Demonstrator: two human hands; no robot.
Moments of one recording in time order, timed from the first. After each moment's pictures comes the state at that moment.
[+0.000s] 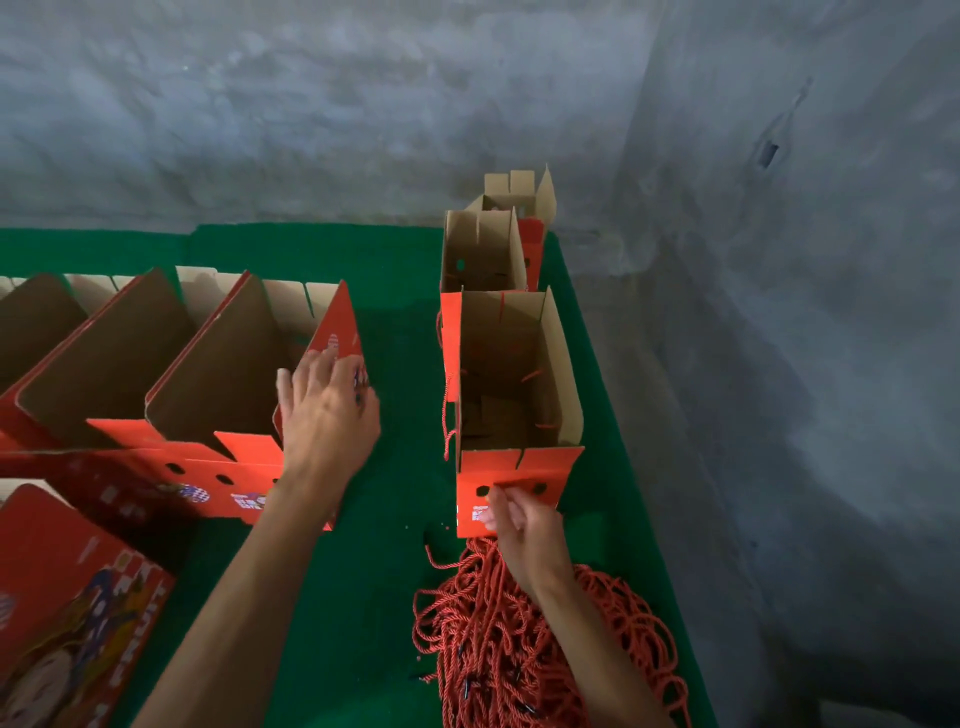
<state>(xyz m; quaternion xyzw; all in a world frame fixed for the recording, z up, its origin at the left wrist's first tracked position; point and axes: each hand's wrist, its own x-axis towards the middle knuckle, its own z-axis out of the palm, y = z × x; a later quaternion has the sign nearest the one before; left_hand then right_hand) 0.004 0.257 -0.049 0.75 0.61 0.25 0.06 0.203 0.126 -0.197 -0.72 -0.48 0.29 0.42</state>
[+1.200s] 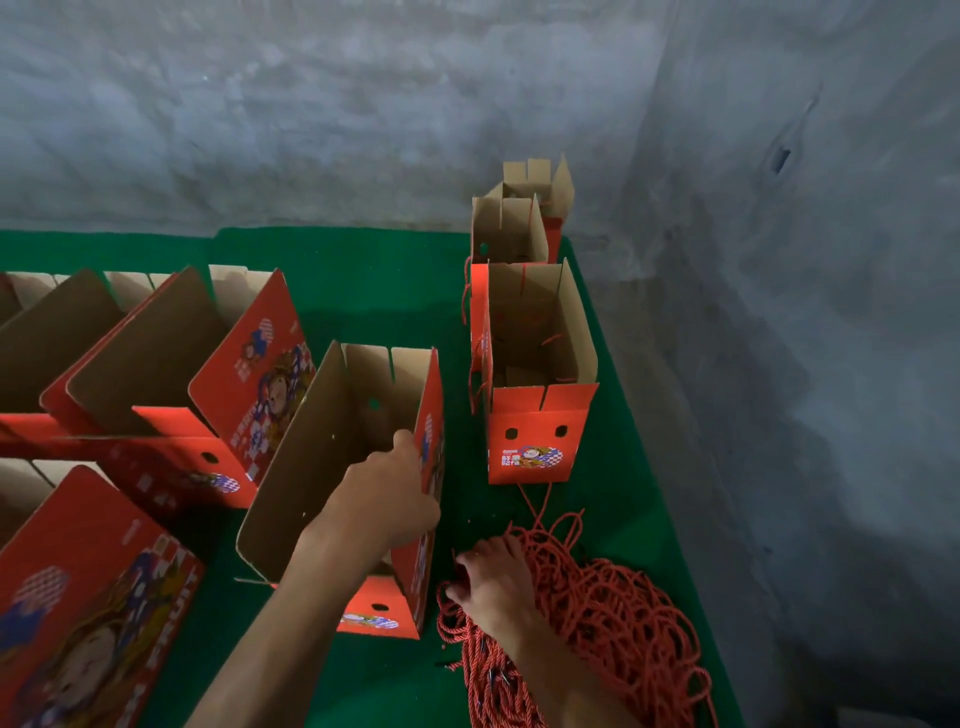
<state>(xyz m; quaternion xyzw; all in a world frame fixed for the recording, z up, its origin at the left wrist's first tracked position) -0.007 0.187 -0.036 0.76 0.58 -0.01 0.29 0.140 0.124 -0.258 -0.71 -0.69 0.16 0.02</state>
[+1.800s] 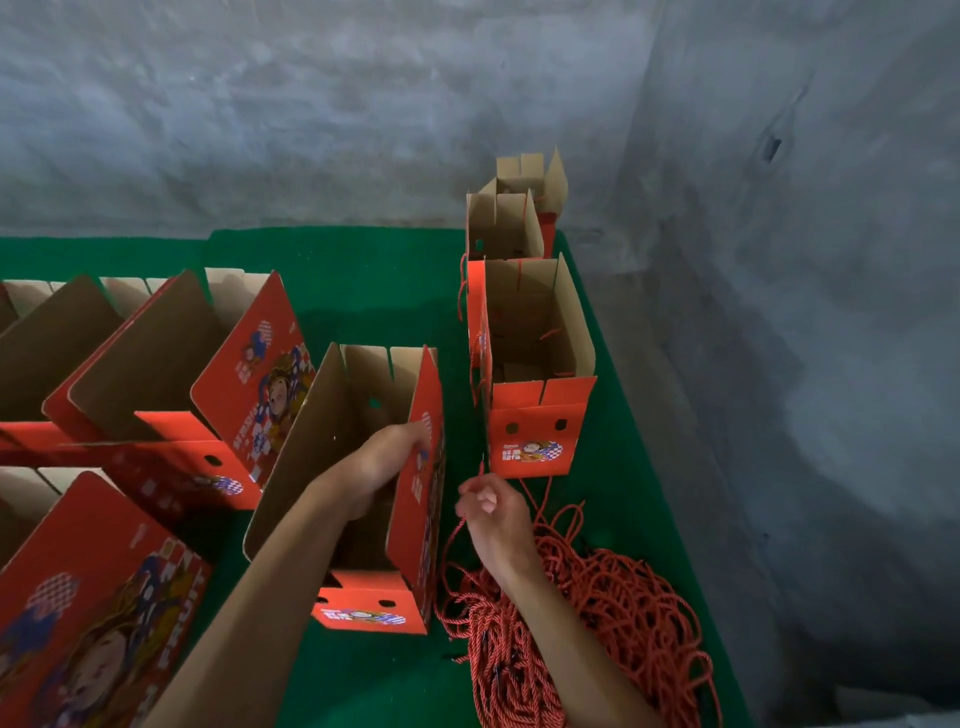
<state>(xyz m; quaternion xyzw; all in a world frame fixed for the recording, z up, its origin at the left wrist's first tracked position) -0.012 0.229 -0.055 0.56 0.55 0.10 0.61 0.130 0.141 -0.182 -0.66 -0.38 0.43 0.50</state>
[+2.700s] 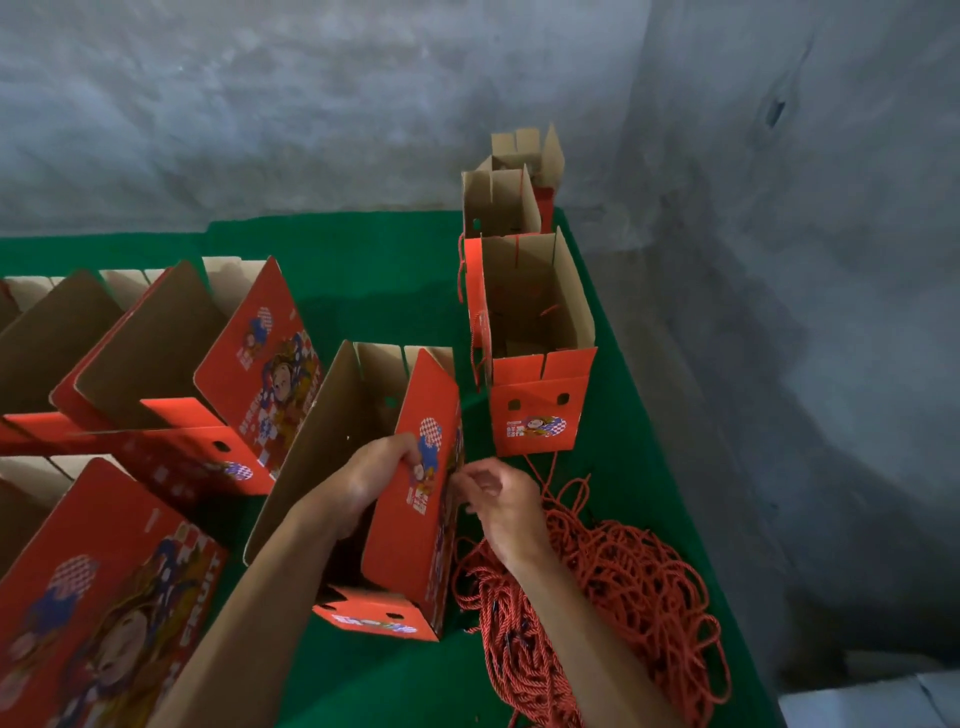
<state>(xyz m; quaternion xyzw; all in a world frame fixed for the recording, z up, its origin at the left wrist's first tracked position) -0.033 0.206 -0.075 0.50 0.57 0.10 0.64 0.126 0.130 -0.189 -0.62 -0.42 0.38 0.55</state>
